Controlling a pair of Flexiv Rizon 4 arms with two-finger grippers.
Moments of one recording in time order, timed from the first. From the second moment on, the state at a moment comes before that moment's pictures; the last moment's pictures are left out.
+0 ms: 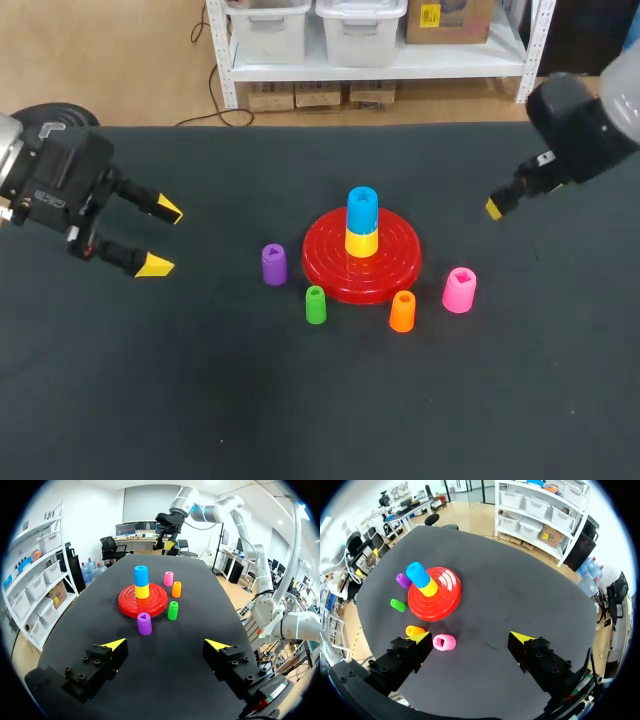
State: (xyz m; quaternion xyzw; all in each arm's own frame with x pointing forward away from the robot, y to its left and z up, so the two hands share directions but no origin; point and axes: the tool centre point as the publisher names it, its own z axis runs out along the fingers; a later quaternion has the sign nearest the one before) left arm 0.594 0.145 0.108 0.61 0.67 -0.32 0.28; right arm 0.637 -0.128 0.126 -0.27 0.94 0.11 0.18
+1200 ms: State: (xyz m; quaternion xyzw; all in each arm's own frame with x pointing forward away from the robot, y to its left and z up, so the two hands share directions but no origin) left arm 0.594 0.145 0.108 0.61 0.67 -0.32 0.28; right arm 0.611 -0.083 0.059 -0.39 0.92 0.01 0.08
